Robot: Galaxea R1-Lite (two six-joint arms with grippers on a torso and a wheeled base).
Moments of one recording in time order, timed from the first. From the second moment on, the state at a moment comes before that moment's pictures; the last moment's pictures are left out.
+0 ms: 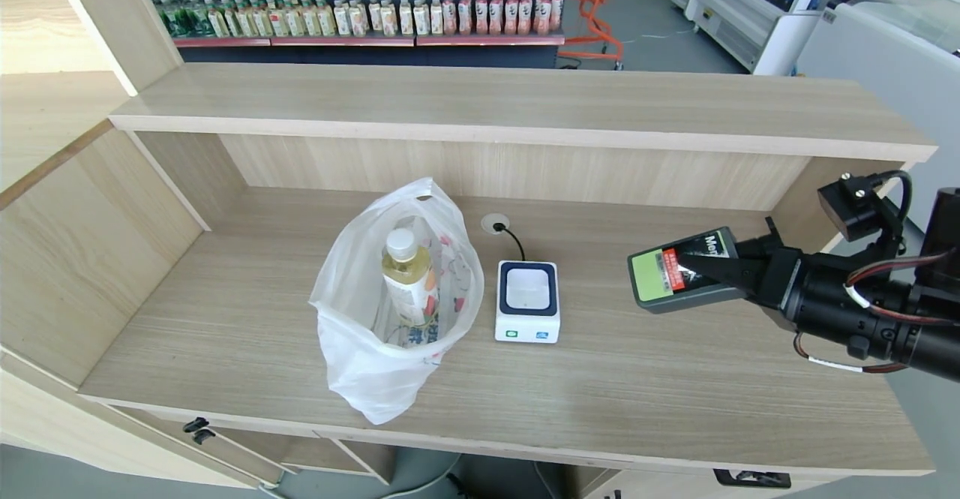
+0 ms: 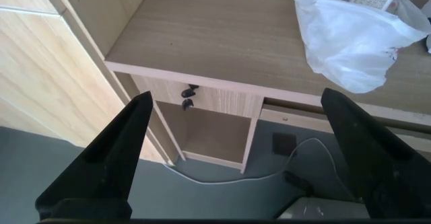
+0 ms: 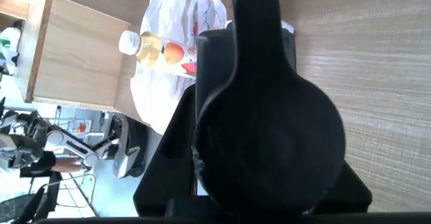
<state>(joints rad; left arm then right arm) 0.00 0.00 0.00 0.05 0.13 0.00 0.23 1.47 -0.57 -0.69 0.40 0.55</state>
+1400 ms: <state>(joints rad) 0.00 0.00 0.00 0.05 0.13 0.01 0.39 1.66 -0.69 -0.70 0.30 0.44</state>
